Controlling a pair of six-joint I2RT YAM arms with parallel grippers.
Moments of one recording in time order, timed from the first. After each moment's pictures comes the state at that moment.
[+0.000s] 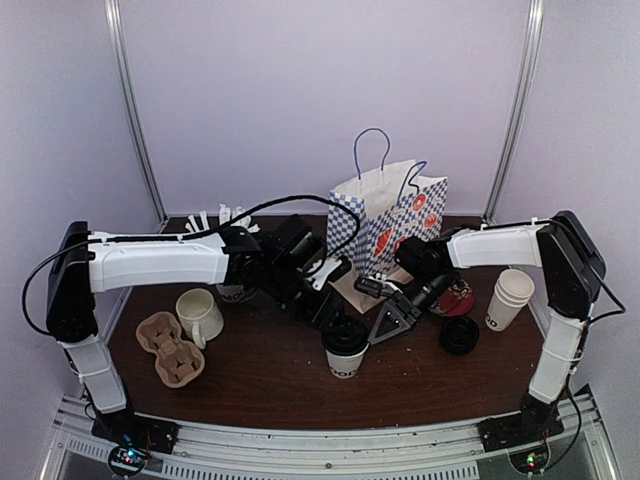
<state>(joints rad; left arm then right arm) -1.01 1.80 1.42 -0.58 0.29 -0.40 0.60 1.86 1.23 -0.93 -1.15 -0.25</state>
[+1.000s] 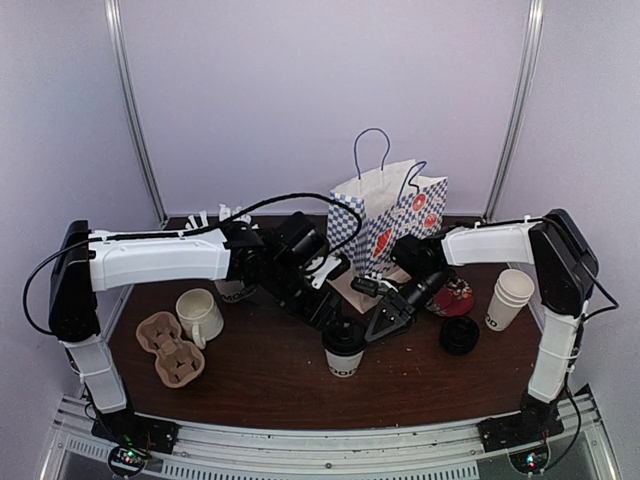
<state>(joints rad) -1.01 1.81 1.47 -0.66 0.22 -0.34 0.60 1.90 1.27 -0.93 -1.11 -0.20</state>
